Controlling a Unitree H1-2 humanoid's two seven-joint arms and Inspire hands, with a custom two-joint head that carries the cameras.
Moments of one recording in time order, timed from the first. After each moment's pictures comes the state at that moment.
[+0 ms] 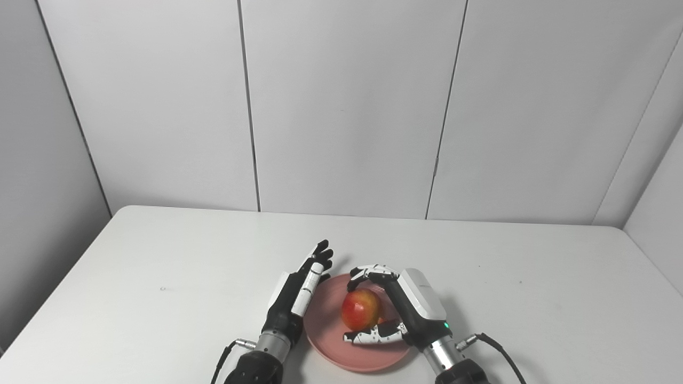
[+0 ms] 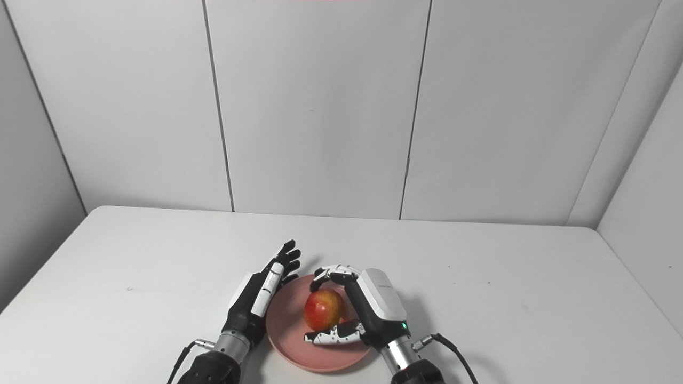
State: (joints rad) left arm -0.35 -0.05 -0.09 0.40 0.02 -0.10 -0.09; right arm -0.41 -0.12 0.36 0.41 -0.63 -0.34 -0.19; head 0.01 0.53
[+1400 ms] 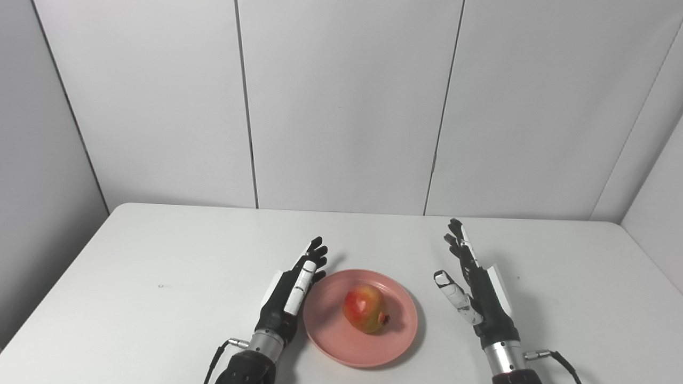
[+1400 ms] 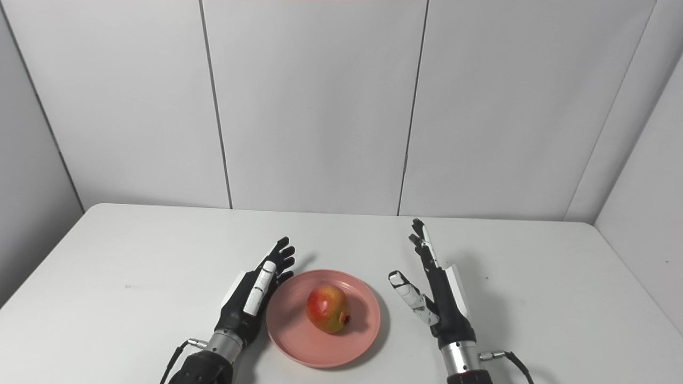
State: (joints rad) left arm -0.30 -0.03 -0.05 0.32 0.00 -0.09 -0.08; right arm -0.29 -0.11 0.10 0.28 -0.21 -0.32 -0.07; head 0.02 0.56
